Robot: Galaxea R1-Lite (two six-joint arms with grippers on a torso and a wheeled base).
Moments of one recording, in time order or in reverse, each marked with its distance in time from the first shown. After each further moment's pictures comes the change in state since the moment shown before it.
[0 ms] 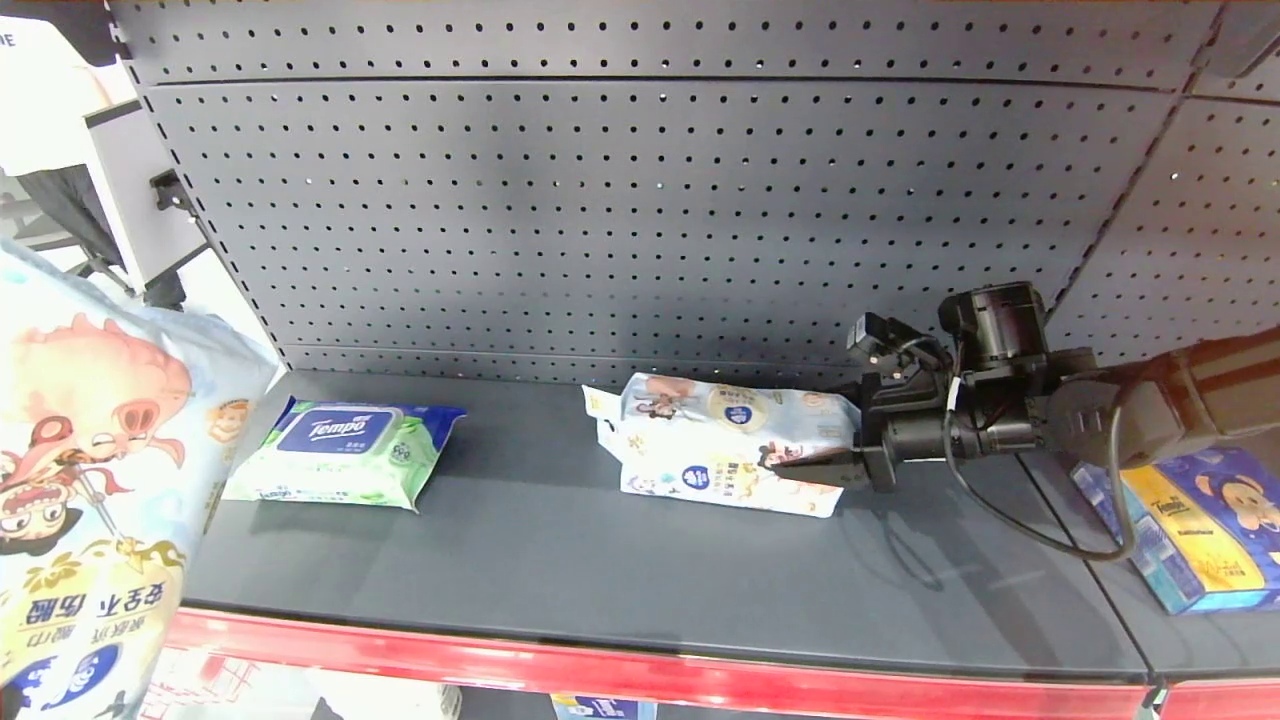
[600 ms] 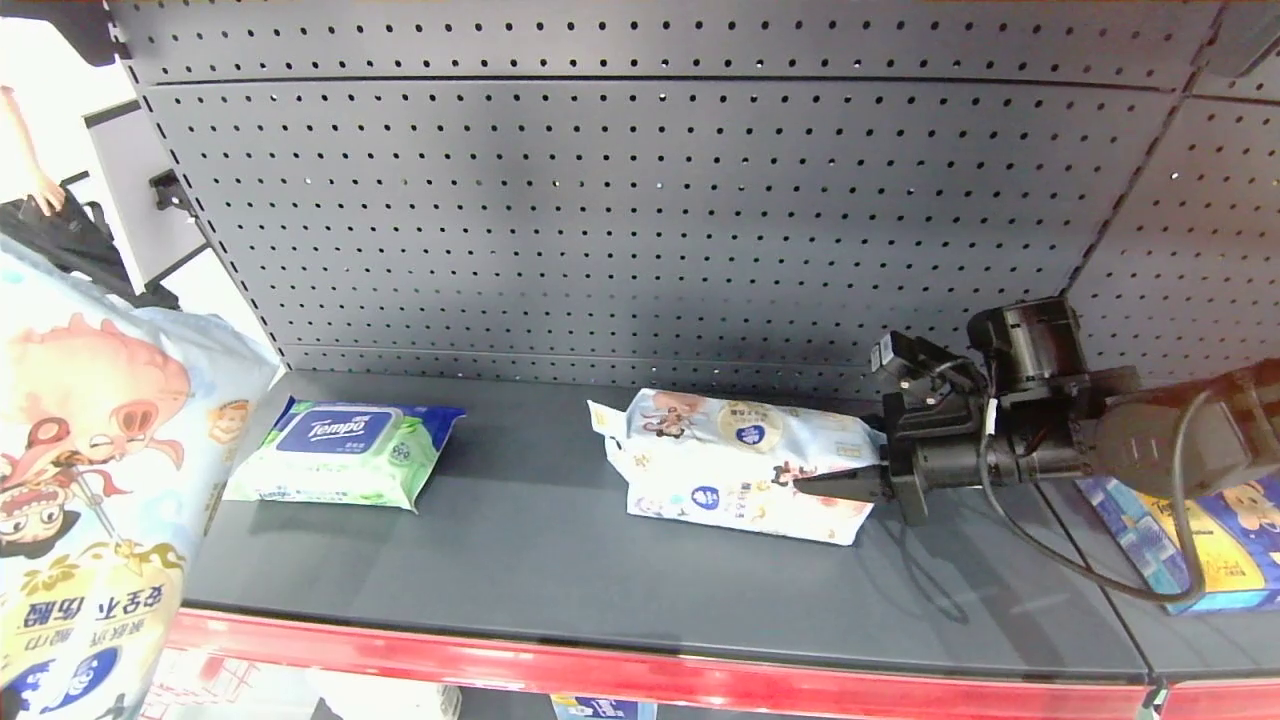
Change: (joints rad) left arm 0.000 -0.004 0.000 0.000 -0.009 -0.003; right arm 0.001 -0.099 0.126 0.007 0.017 -0.024
